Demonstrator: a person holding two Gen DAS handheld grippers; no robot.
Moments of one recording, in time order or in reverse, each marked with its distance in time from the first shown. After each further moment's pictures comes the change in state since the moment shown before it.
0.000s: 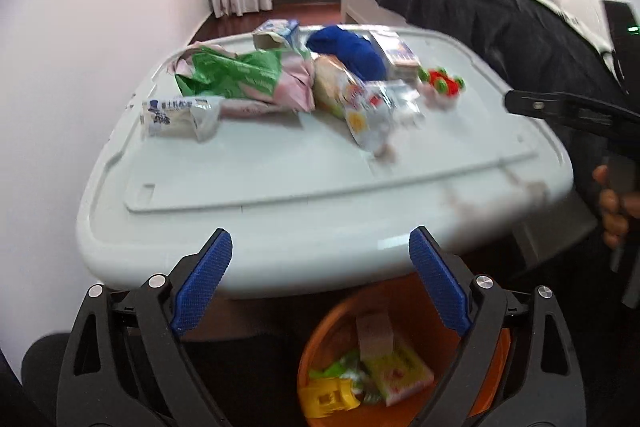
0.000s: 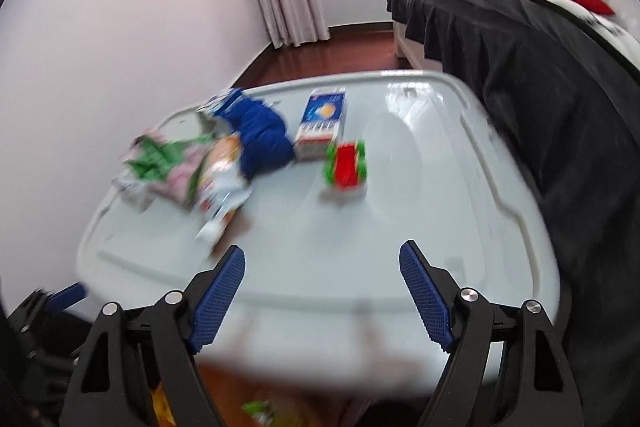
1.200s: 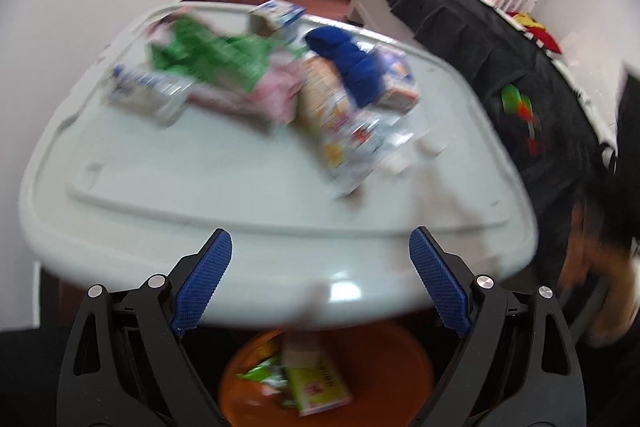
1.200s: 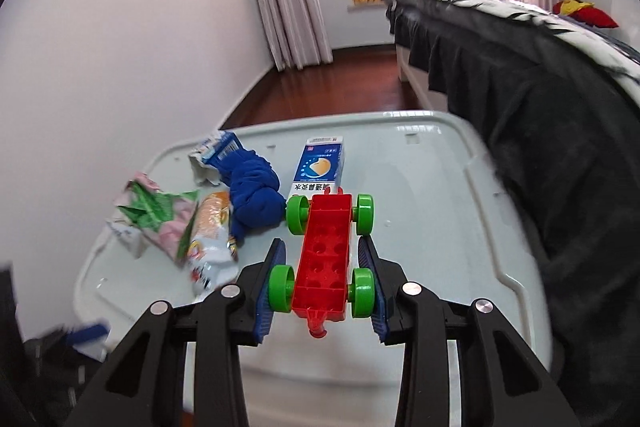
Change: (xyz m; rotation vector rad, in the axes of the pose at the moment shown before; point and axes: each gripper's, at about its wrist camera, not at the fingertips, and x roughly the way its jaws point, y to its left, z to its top) left arm 0.024 0.002 0.047 -0.239 0.072 -0.170; right arm -0.010 -0.017 0.030 0.007 -0.089 0.040
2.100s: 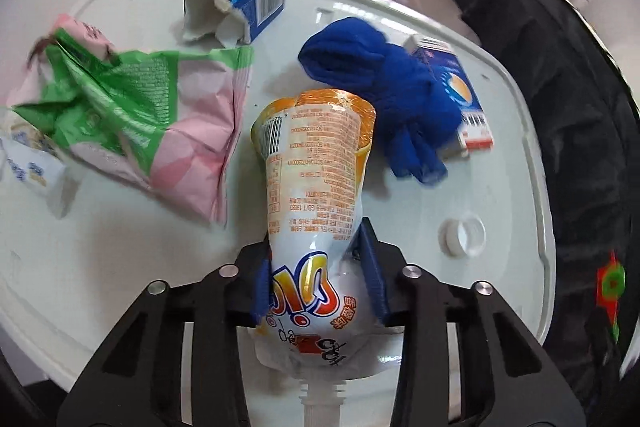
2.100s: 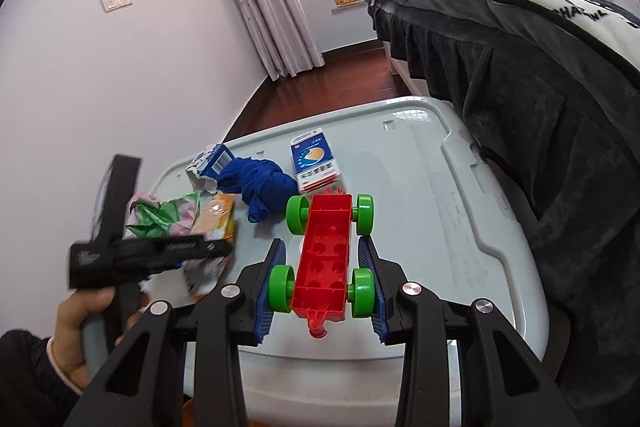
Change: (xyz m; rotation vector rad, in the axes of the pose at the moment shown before) left arm 0.110 -0.028 0.082 -0.078 0.183 0.090; right arm -0.009 -0.037 -0.010 0.123 -0.008 0.047
